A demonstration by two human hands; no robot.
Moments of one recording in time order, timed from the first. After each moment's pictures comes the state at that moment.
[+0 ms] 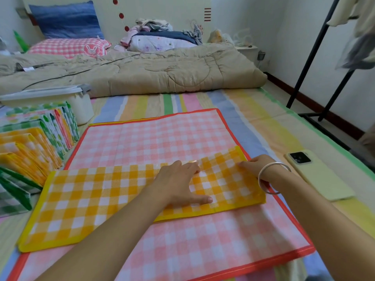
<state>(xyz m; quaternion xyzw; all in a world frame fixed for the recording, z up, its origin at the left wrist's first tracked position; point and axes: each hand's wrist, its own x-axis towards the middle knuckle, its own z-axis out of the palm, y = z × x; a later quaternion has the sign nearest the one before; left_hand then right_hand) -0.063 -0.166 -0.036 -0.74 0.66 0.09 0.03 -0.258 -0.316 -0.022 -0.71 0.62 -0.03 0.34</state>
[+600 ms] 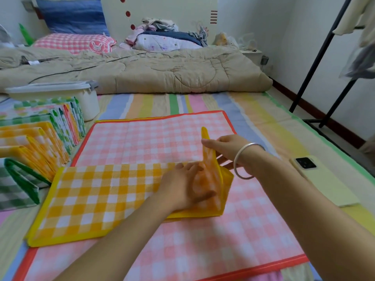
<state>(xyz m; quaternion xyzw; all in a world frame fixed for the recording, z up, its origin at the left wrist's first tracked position) -0.057 -0.150 -0.052 -0.75 0.64 0.08 -0.14 -0.183 -0.261 0.047 -0.75 0.46 -0.07 0.48</state>
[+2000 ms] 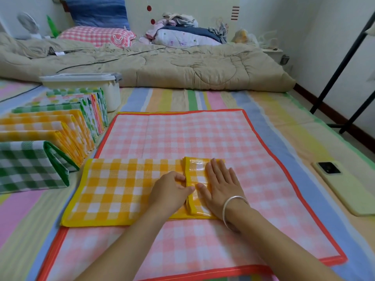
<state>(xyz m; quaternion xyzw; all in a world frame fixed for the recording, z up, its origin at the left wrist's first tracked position) -0.037 -0.096 -0.072 -0.83 0.28 0.26 -0.40 -0.162 -0.201 -0.088 -0.93 0.36 0.01 0.08</state>
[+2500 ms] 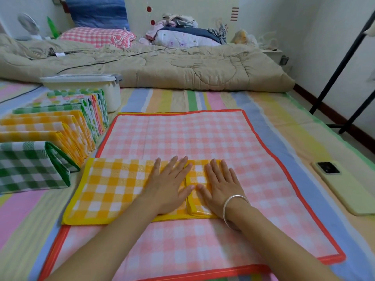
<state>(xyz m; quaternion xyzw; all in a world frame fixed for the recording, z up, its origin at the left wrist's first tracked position) -0.001 -0.098 -0.085 -0.78 0.62 0.04 0.02 -0.160 -0.203 -0.086 -0.93 0.37 0.04 0.08</state>
